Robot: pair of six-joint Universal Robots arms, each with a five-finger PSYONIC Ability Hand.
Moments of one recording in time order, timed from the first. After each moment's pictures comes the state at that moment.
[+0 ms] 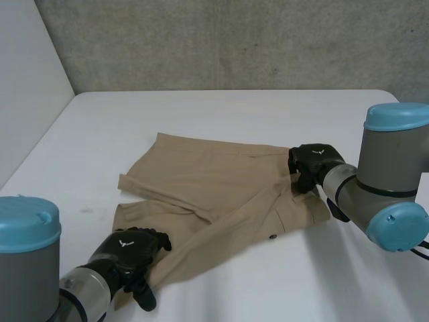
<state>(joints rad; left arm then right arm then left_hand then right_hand) 4.17 -1.71 -1.97 3.02 -1.58 3.21 1.96 -0.98 1.33 0.09 1.49 3.00 0.38 0.40 0.40 0.40 0.22 0.99 1.18 1.18 1.19 1.00</state>
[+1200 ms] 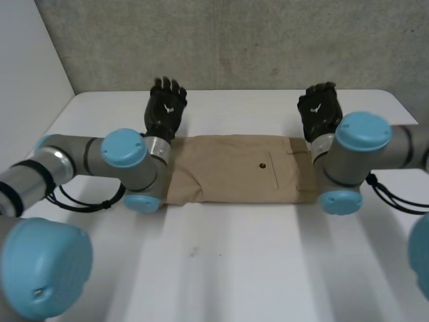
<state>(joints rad) 4.22 -2.66 -0.80 3.71 -1.63 3.92 1.97 -0.70 1.02 -0.40 1.70 2.35 0.19 0.20 0.21 0.21 0.05 0.21 0.22 0.21 0.24 0.07</state>
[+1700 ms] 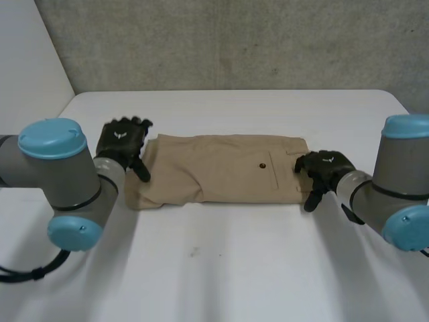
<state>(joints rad) 4.32 -2.14 -1.44 3.43 -1.64 3.34 1.85 -0.94 1.36 0.05 1.40 2.86 0.19 0.20 0.21 0.21 0.05 0.36 0.41 0.41 0.41 0.23</state>
